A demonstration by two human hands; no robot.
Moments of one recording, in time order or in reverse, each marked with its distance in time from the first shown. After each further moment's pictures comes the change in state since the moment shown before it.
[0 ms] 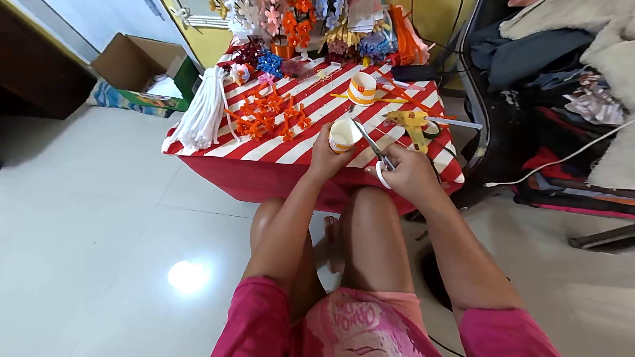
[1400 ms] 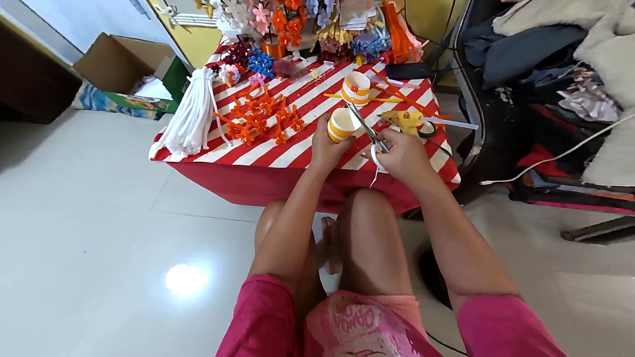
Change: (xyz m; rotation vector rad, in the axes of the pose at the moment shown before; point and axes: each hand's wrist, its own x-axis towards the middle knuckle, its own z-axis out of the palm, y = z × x) left_hand 0.026 -0.007 0.020 -0.080 0.046 -0.112; right_hand 0.037 0.009 -0.001 -0.011 0.032 0.015
